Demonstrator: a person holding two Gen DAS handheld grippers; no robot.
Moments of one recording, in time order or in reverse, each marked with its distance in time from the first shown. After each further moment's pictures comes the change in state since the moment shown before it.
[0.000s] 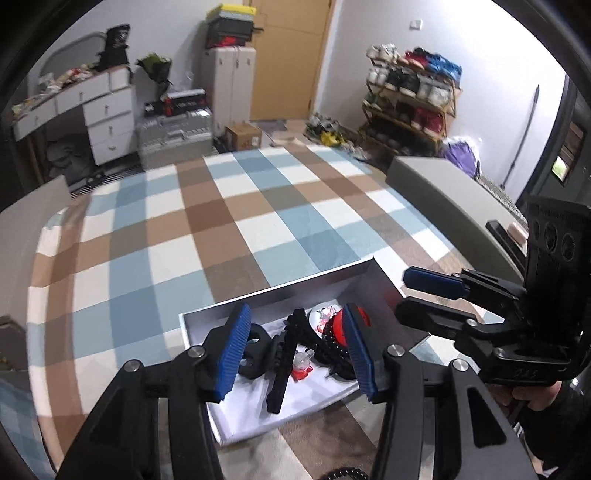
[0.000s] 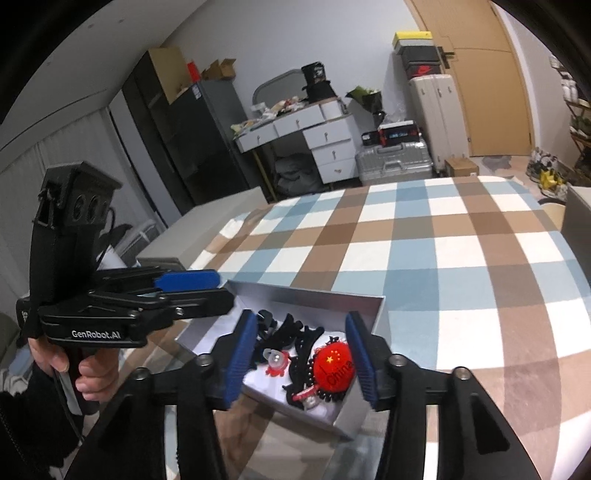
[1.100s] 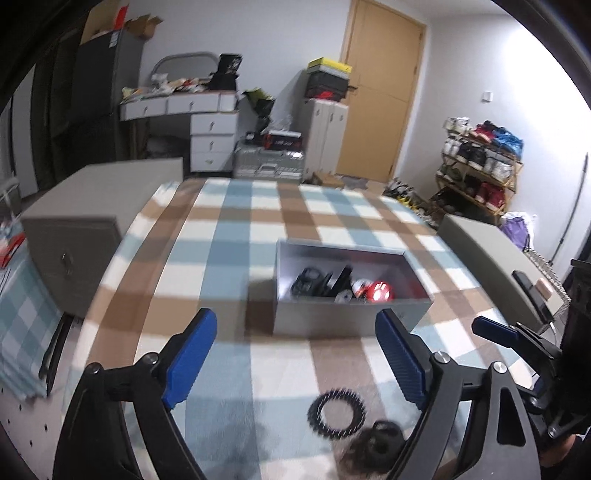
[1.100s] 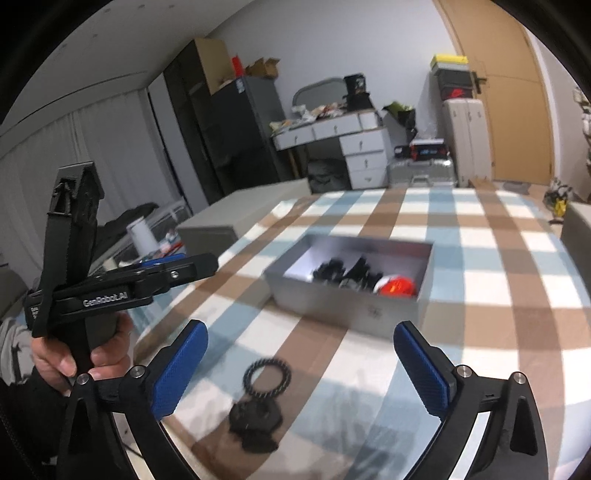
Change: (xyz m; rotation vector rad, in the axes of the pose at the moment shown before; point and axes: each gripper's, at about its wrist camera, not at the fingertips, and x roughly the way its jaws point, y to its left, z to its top) left arm -0.070 -0.010 -0.094 -0.264 -0.227 0.267; right arm -0.064 0.069 -0.069 -0.137 0.001 0.067
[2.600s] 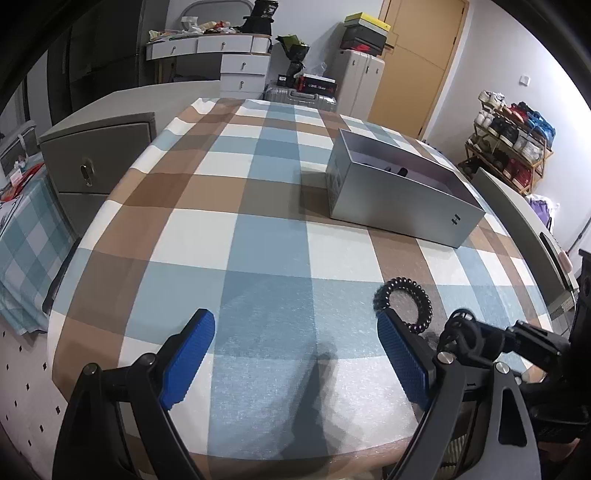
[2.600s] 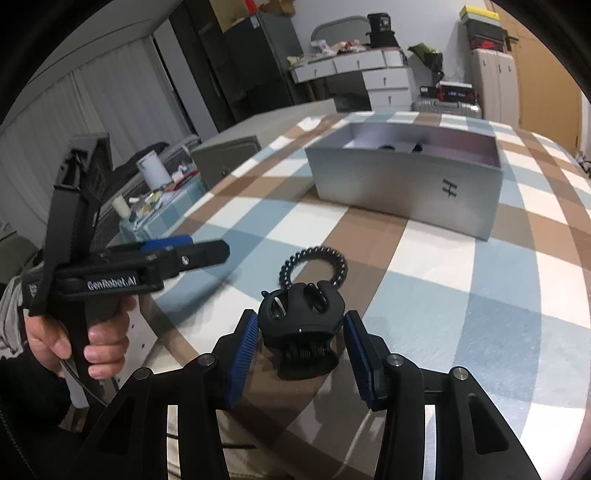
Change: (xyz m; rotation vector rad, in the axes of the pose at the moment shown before) left arm -0.001 0.034 -0.069 -0.089 0.198 0.048; right arm 0.039 0.030 -0.061 -0.023 0.238 0.050
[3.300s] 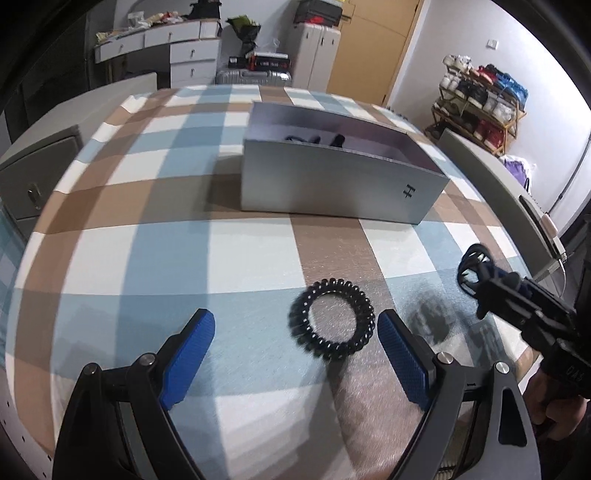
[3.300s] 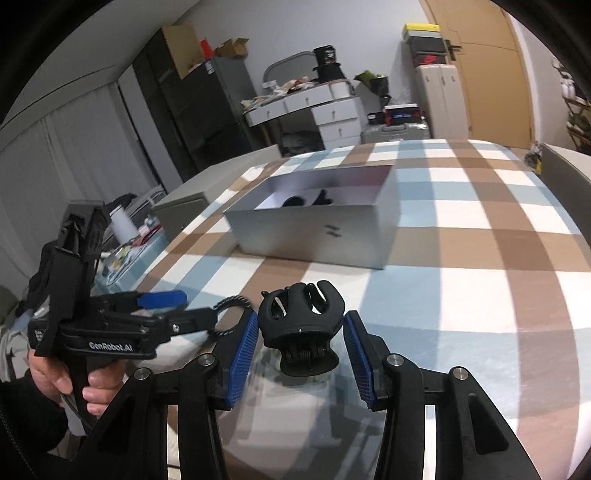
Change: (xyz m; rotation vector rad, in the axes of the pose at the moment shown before) left arm 0.035 -0.051 0.015 0.118 0.107 -0.094; right arm -0.040 -0.059 0.005 0.133 -0.161 -0.110
